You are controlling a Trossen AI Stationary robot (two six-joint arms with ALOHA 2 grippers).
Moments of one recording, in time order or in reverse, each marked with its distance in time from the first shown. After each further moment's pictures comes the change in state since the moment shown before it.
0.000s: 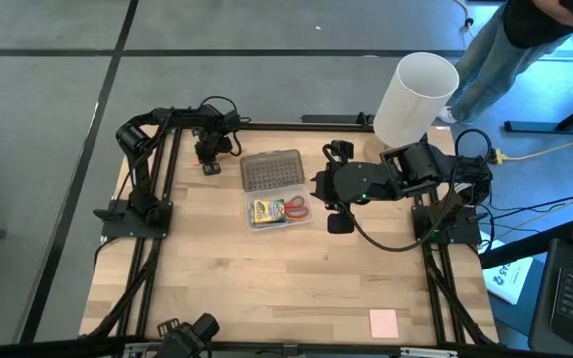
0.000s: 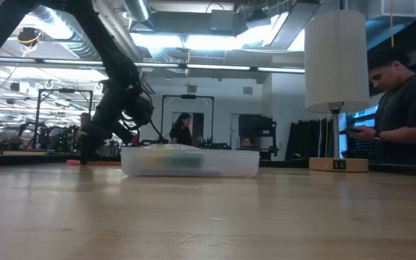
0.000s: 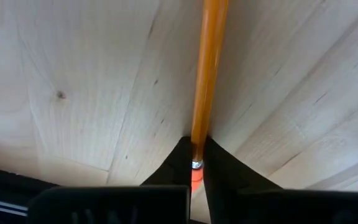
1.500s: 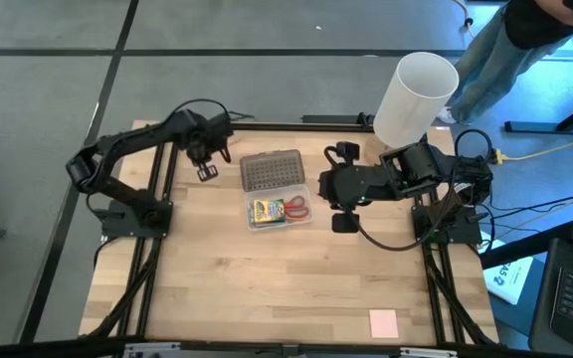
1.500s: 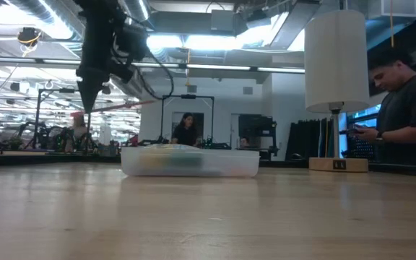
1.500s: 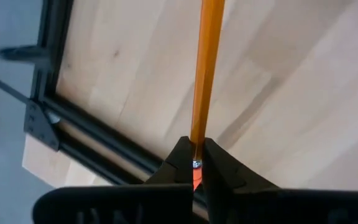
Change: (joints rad) left arm -0.266 -0.525 -0.004 -0.196 -0.034 -0.318; right arm 0.000 0.000 0.000 -0.103 0.001 0.059
